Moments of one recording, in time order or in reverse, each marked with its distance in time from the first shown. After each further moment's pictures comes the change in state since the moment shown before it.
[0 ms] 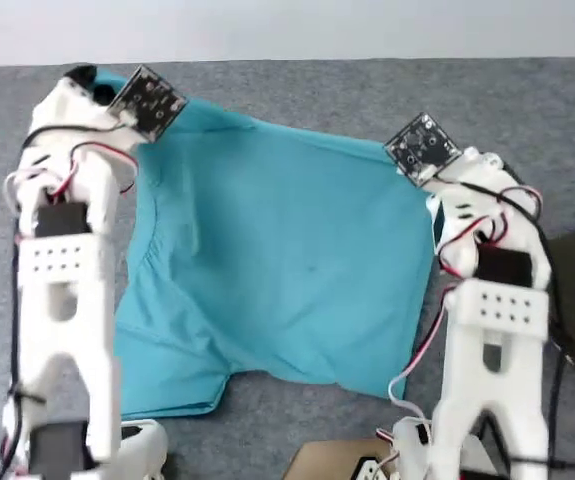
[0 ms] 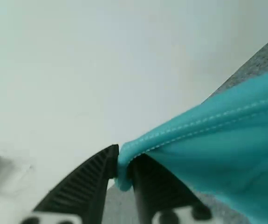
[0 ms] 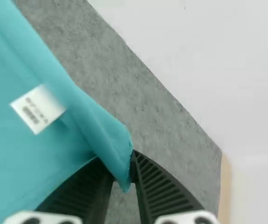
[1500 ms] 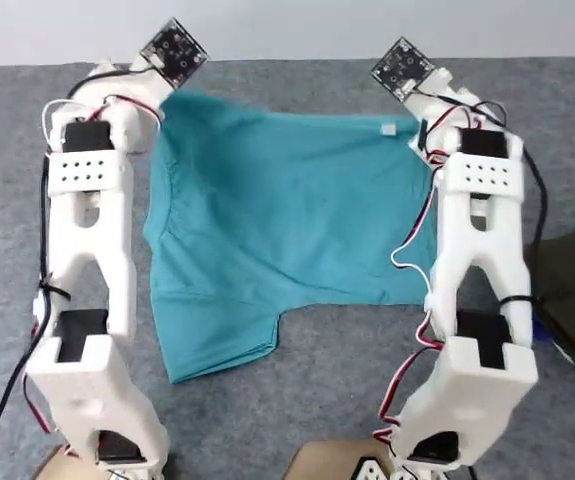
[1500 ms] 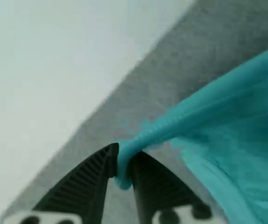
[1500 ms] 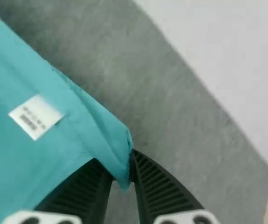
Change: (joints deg) left arm 2.6 32.2 -38.2 32.9 1.2; right arm -3.1 45.3 -49.6 20.4 0.1
